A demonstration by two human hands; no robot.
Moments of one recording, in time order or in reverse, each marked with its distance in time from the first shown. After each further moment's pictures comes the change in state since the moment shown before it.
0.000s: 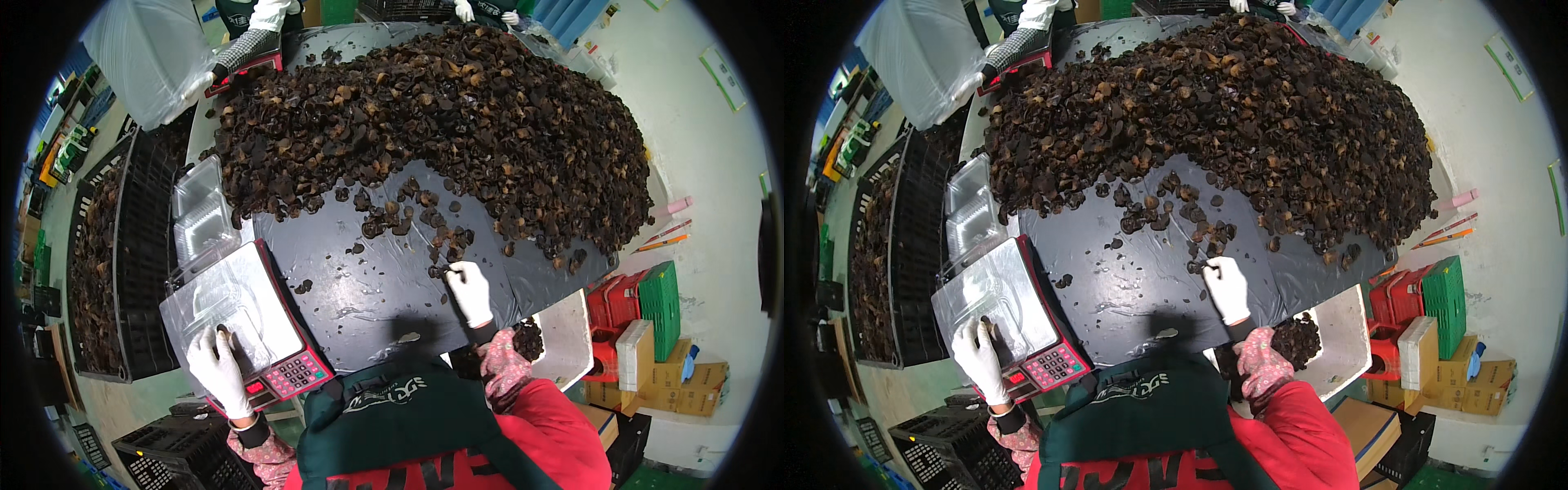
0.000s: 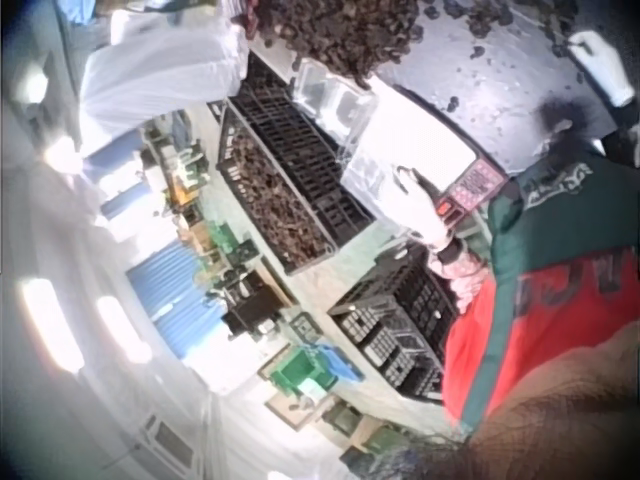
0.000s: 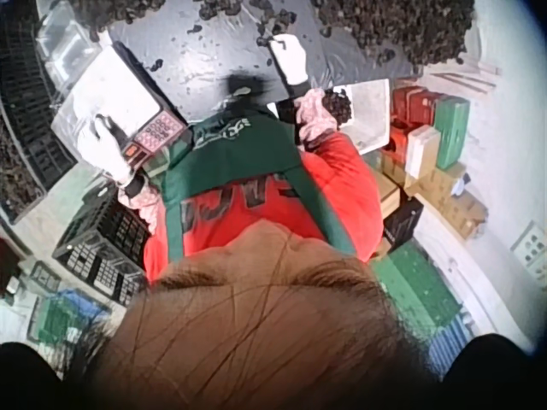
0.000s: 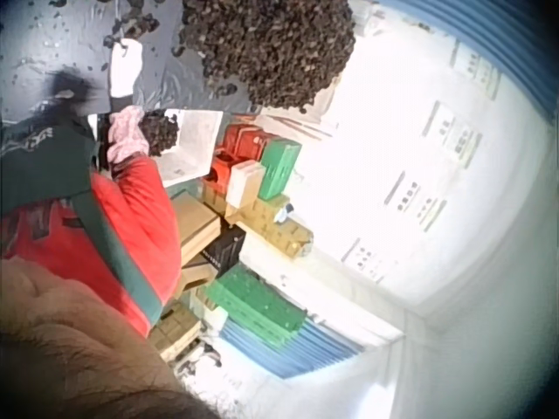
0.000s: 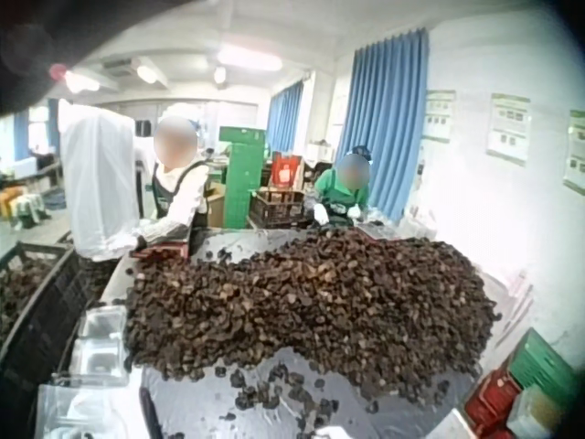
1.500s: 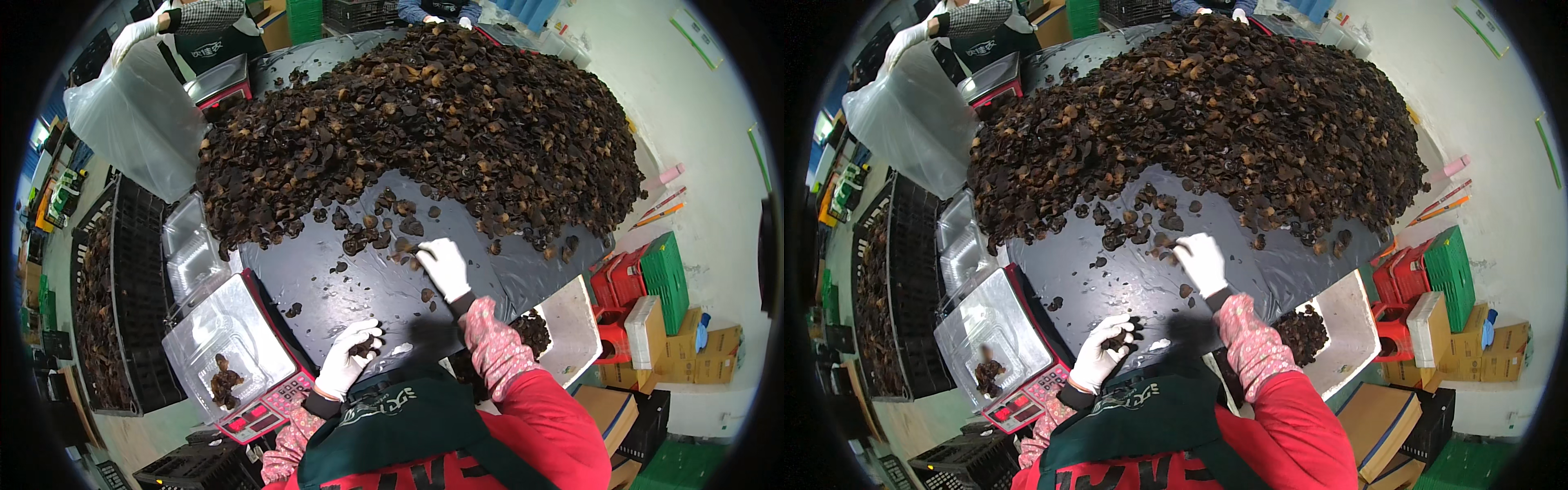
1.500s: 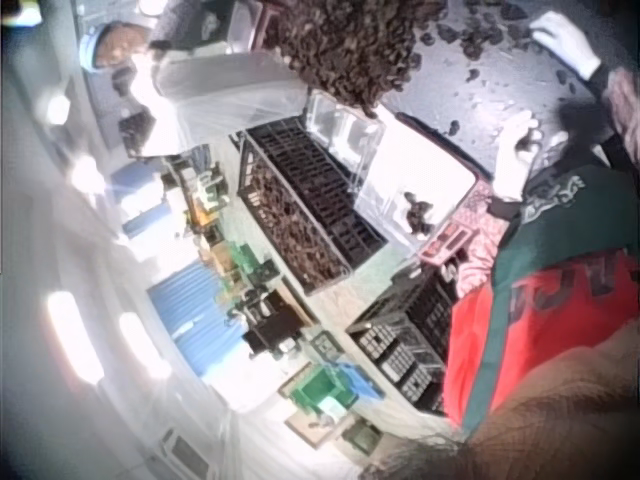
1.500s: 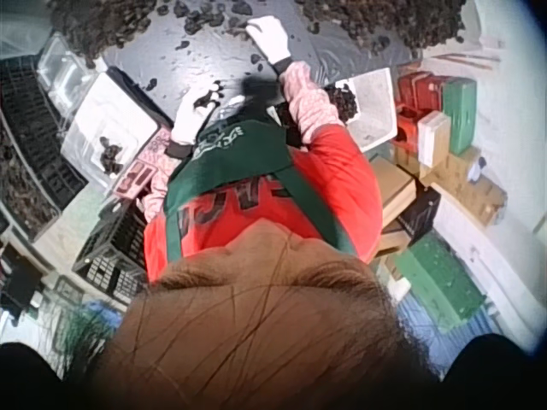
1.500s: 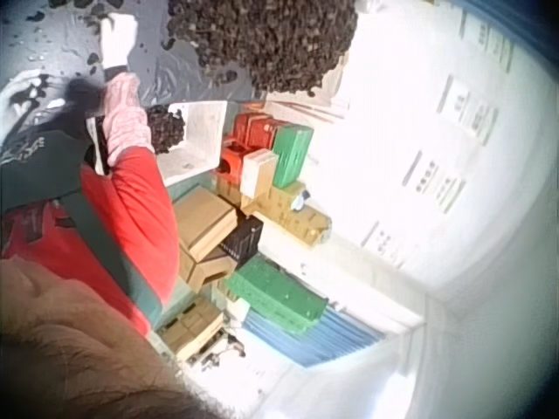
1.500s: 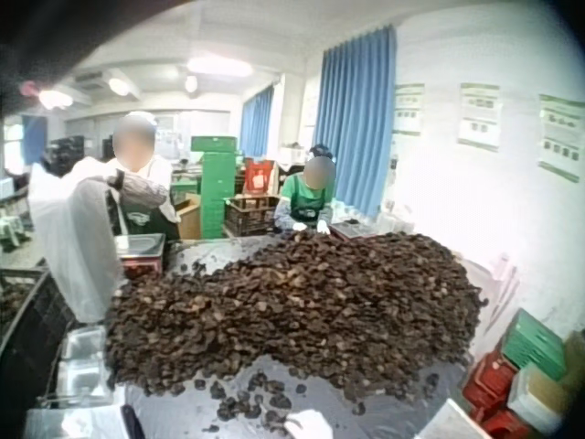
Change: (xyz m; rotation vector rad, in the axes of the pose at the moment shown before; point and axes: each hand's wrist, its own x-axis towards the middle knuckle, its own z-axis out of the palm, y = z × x) left_hand -0.067 0.169 0.089 -1.851 -1.430 -0.781; right_hand 0.063 0.010 0.024 -0.191 -0.061 -0.258
